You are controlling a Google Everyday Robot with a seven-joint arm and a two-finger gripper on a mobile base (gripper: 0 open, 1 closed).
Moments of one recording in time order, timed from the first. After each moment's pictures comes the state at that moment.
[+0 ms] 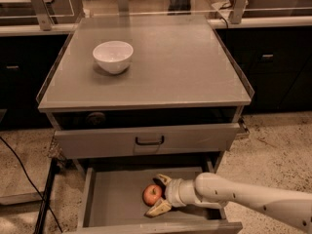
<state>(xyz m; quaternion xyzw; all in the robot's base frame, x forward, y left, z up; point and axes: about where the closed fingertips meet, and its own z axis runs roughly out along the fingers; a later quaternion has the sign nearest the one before) 0.487 -0.015 0.388 -0.54 0.72 0.24 0.36</state>
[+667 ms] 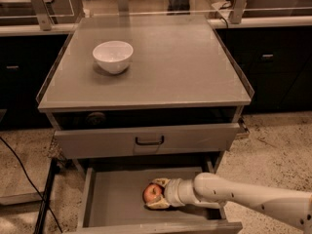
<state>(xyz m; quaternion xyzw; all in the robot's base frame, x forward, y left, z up) 0.490 -0.013 0.383 -0.54 0.72 0.24 0.36</state>
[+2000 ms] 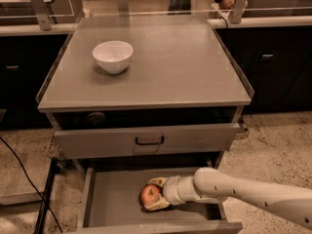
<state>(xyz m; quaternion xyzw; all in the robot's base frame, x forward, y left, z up) 0.480 -0.003 0.414 -0.58 0.69 0.25 0.36</state>
